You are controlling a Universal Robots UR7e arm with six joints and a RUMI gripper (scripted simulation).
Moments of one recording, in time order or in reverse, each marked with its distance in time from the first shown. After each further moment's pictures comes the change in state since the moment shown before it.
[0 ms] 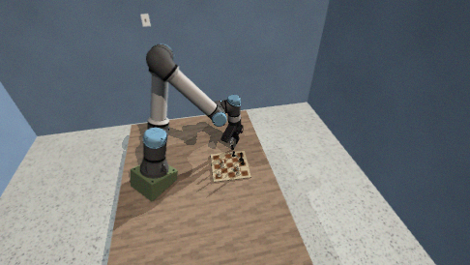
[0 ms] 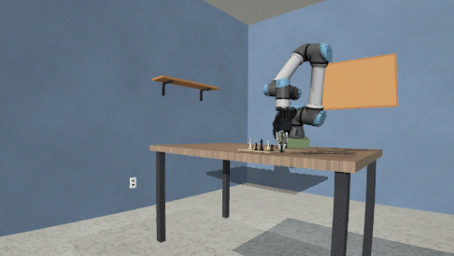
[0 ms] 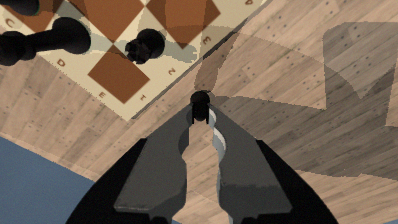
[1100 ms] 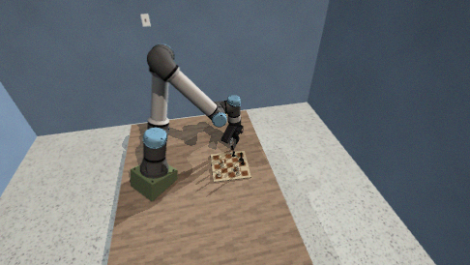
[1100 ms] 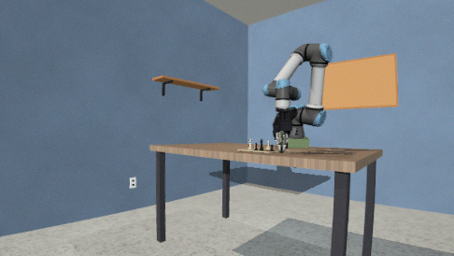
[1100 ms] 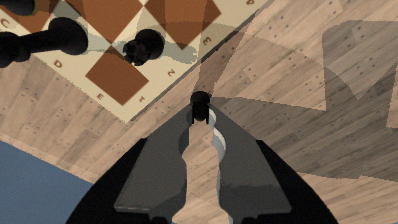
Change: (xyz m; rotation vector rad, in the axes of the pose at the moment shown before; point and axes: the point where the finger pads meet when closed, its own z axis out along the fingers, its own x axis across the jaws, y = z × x) arm 0.000 0.000 0.003 0.000 0.000 0.000
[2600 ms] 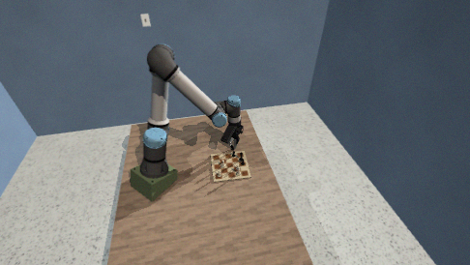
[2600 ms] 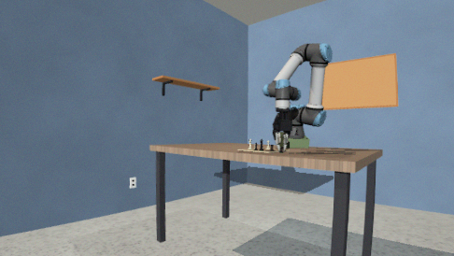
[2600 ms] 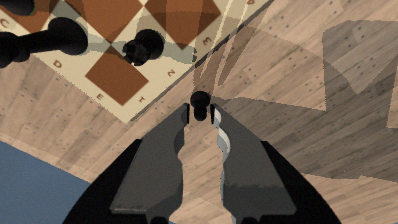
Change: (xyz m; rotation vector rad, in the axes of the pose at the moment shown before) arm 0.000 0.000 0.000 0.000 0.000 0.000
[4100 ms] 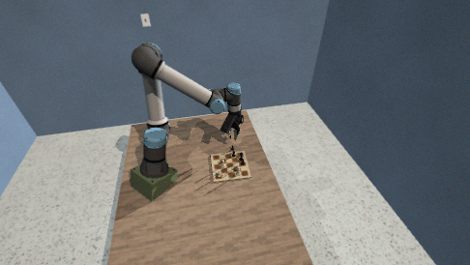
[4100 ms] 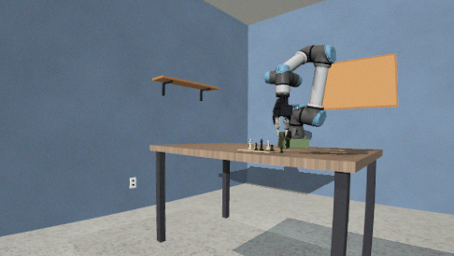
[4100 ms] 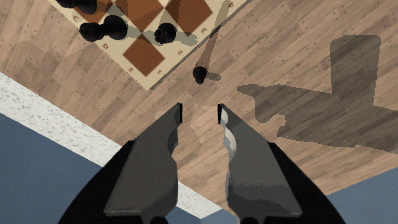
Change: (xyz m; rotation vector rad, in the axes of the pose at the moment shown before) arm 0.000 0.001 -0.078 -0.001 -0.002 0.000
